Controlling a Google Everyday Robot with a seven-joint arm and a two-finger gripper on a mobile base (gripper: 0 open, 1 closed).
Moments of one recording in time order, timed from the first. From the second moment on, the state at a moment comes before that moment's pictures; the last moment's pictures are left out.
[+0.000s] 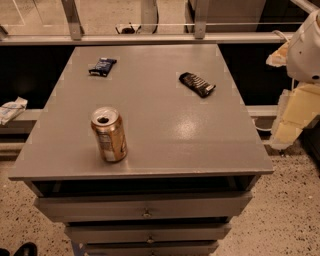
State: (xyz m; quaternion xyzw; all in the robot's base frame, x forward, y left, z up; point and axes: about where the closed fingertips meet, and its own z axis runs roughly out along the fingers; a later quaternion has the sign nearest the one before) arm 0.438 -0.216 0.977 -0.60 0.78 -0.04 0.16
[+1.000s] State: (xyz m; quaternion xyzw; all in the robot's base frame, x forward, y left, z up) arm 0.519 -0.199 0.942 -0.57 0.78 0.01 0.23
